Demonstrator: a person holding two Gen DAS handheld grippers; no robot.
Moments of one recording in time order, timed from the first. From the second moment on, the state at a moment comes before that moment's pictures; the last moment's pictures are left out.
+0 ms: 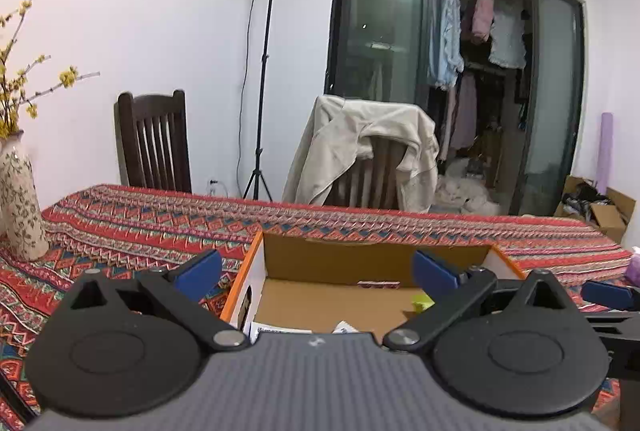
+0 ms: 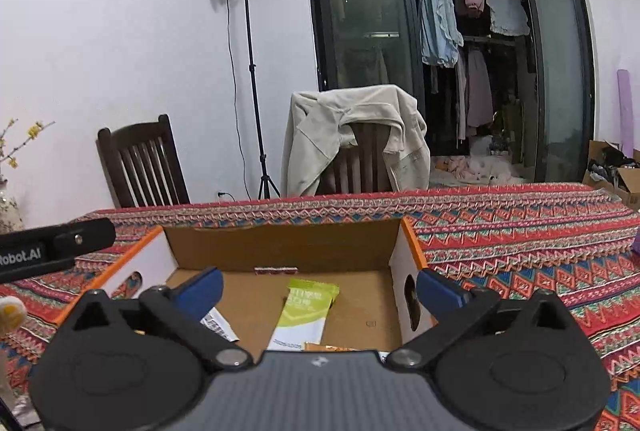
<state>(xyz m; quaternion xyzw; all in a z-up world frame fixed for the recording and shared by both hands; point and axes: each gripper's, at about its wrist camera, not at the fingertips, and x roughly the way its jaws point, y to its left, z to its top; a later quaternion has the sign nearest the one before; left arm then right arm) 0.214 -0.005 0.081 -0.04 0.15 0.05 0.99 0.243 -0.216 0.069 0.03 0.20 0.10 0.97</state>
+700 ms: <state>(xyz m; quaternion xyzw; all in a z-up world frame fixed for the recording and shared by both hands) 0.119 0.000 0.061 -0.02 0.17 0.01 0.99 0.139 -0.228 0.060 0.01 0.22 0.16 0.96</state>
